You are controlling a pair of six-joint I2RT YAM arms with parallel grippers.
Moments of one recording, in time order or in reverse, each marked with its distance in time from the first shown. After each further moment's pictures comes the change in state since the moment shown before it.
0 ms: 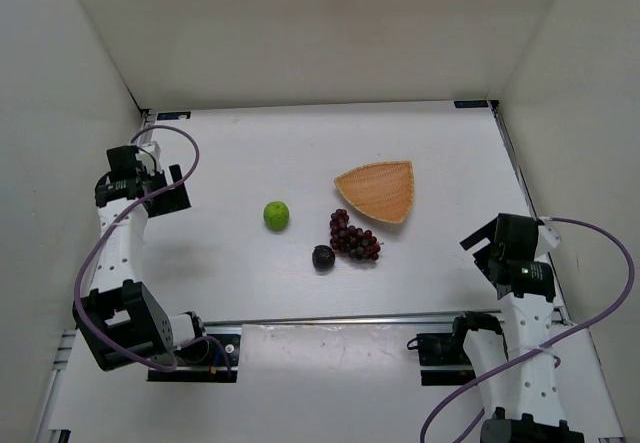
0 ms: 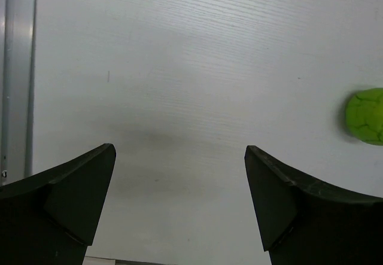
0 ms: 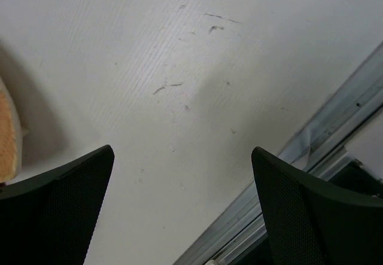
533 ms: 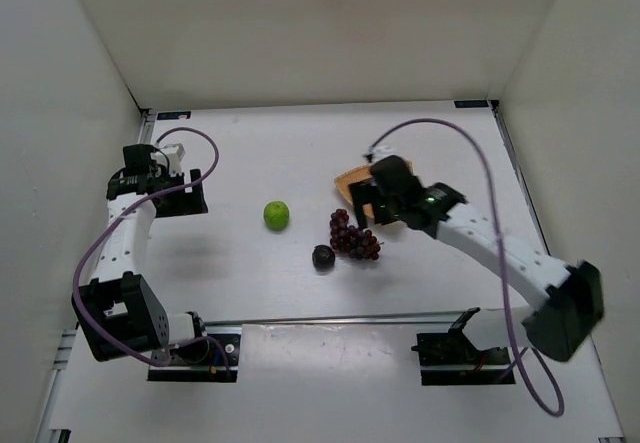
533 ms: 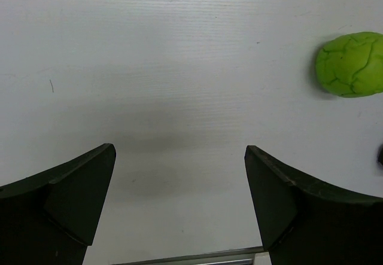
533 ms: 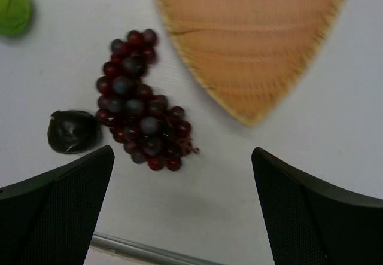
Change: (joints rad) left arm -0.076 0.040 0.000 -0.037 0.132 0.086; right arm 0.805 0.587 0.412 0.283 -0.024 -0.428
